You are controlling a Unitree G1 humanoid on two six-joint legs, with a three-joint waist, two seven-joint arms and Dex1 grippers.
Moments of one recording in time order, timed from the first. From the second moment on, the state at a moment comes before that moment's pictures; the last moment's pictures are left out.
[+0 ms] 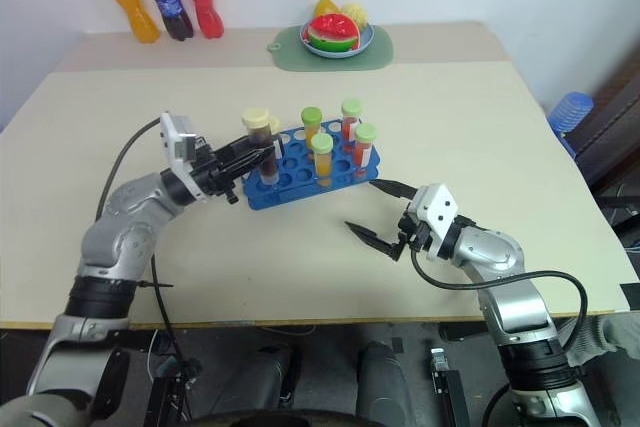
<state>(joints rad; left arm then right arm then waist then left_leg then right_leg) -0.52 0.43 0.02 0.16 -0.57 0.21 -0.94 -0.11 -0.54 0.02 -0.20 0.30 0.05 0.84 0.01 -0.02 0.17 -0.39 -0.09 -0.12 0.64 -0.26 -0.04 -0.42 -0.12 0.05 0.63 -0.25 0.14</state>
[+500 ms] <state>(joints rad) -0.63 0.39 -0.02 0.41 -0.42 0.07 -1.10 -0.02 -0.52 0.02 -0.27 0.27 0.04 0.74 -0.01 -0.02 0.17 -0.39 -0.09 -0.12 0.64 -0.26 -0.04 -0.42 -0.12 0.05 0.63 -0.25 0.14</state>
